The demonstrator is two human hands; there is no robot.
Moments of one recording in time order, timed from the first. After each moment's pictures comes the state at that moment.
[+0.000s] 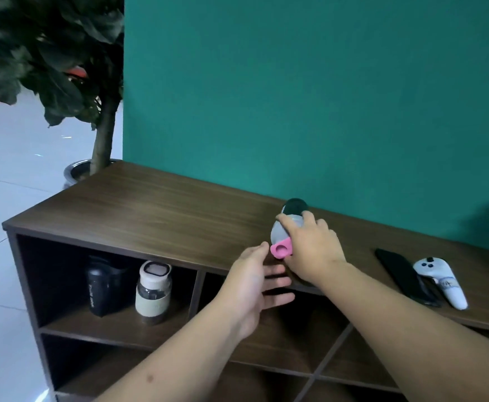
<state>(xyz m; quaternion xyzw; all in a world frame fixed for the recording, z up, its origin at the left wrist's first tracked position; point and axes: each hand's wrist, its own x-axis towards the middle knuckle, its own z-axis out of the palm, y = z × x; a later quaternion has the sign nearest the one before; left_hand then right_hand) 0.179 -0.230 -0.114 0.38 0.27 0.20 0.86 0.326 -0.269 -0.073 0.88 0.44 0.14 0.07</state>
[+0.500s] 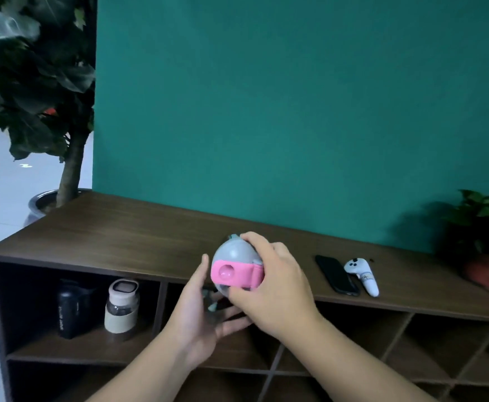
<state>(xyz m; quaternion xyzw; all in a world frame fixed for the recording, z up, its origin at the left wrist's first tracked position) 0.125 -0.289 -0.094 0.31 0.20 0.19 0.91 0.199 -0.400 -0.020 0.85 0.45 0.05 -0.28</state>
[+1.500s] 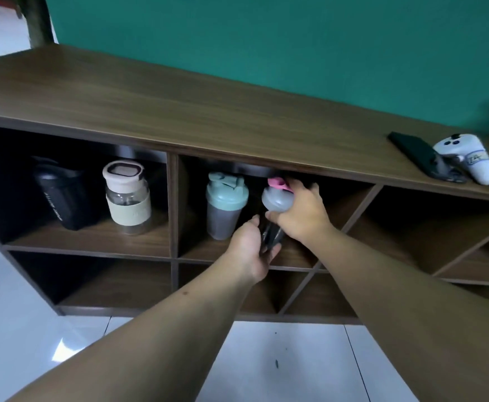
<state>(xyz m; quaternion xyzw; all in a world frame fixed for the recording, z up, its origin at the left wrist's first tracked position) 0.260 -0.255 -0.300 0.21 0.38 0.14 0.89 0.337 -0.310 -0.241 0.93 0.28 -0.07 -0.25</state>
